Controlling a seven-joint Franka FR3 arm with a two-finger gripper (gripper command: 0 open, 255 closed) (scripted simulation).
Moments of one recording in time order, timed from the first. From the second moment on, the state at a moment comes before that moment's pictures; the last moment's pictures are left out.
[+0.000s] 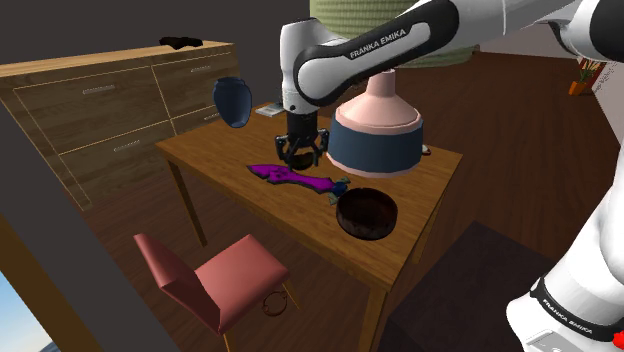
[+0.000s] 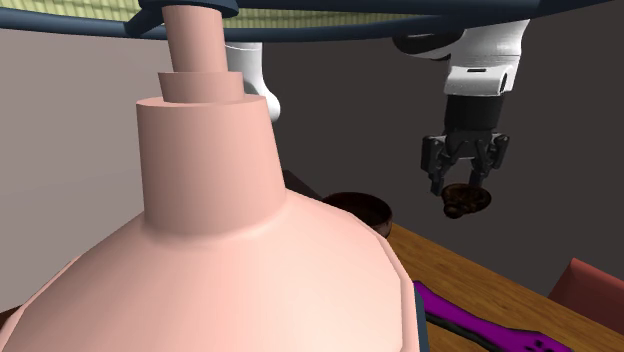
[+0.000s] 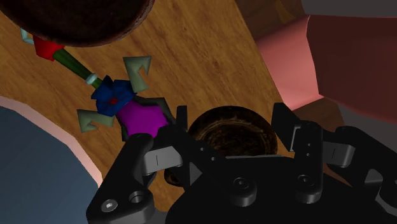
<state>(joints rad) 0.10 0.29 0.30 -1.74 -0.10 2.03 0.75</state>
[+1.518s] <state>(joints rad) 0.07 -0.31 0.28 -2.51 0.10 2.23 0.61</state>
